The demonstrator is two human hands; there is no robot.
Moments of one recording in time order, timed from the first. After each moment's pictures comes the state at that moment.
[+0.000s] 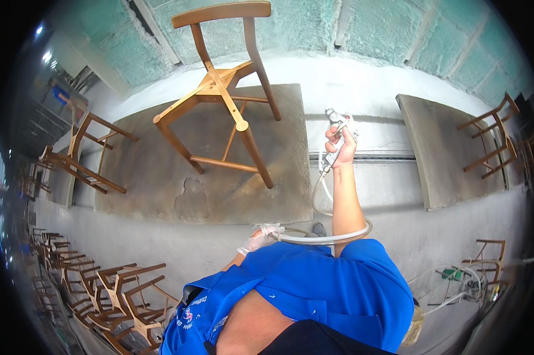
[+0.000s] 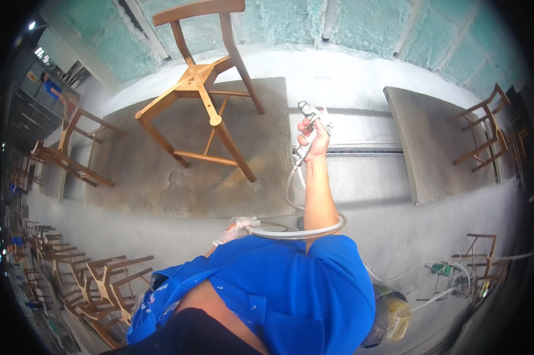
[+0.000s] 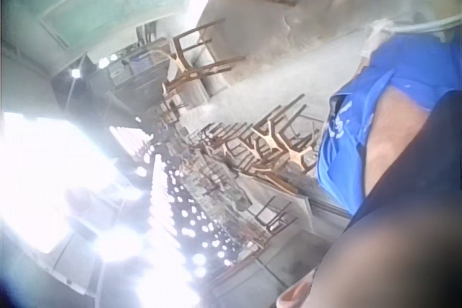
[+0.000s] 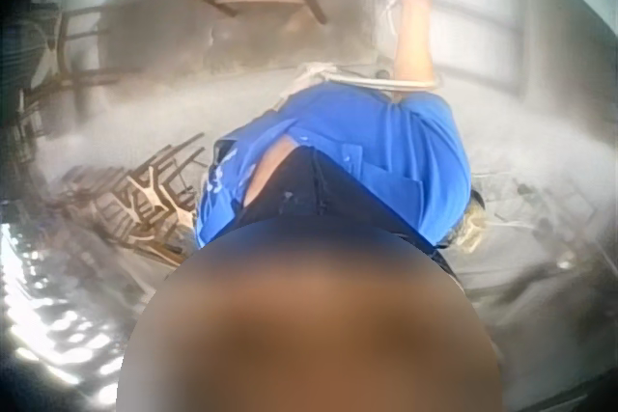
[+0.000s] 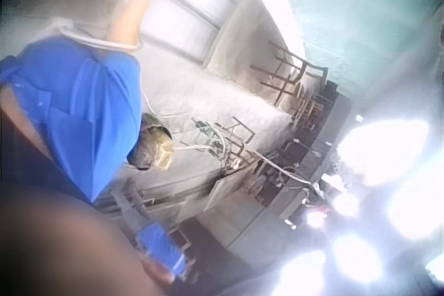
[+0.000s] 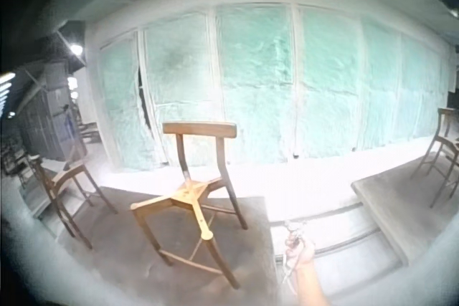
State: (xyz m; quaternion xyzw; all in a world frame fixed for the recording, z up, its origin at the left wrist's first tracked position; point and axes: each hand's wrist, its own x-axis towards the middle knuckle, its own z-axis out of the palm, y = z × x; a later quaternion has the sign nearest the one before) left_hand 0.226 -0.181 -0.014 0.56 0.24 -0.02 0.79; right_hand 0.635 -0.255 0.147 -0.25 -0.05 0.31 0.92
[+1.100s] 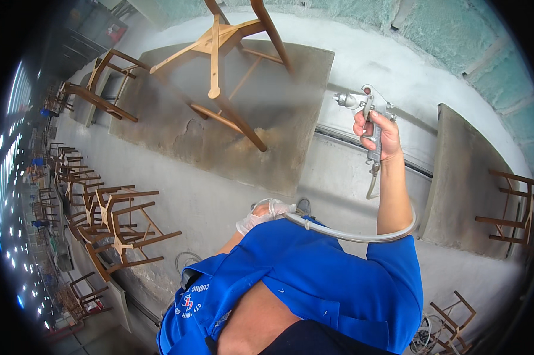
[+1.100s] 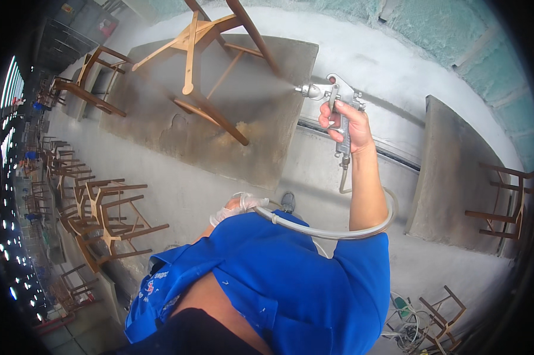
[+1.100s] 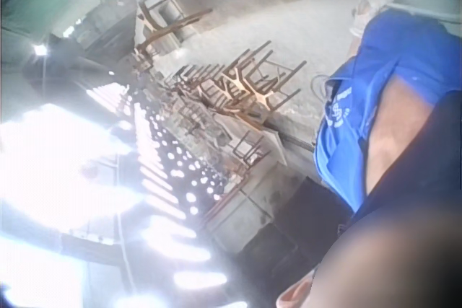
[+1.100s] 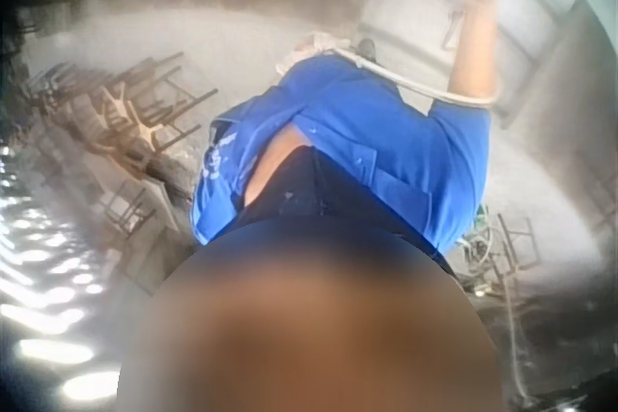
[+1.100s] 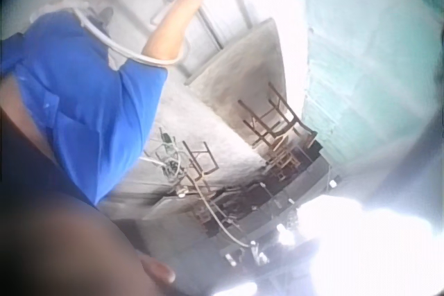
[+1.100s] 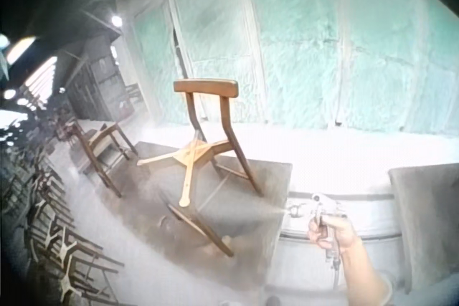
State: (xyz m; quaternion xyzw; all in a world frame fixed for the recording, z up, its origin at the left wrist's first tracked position) left_hand 0.366 -0.325 0.107 0.75 0.28 0.08 0.60; right_hand 0.805 -0.348 0.220 -0.33 -0.22 0.61 0.68
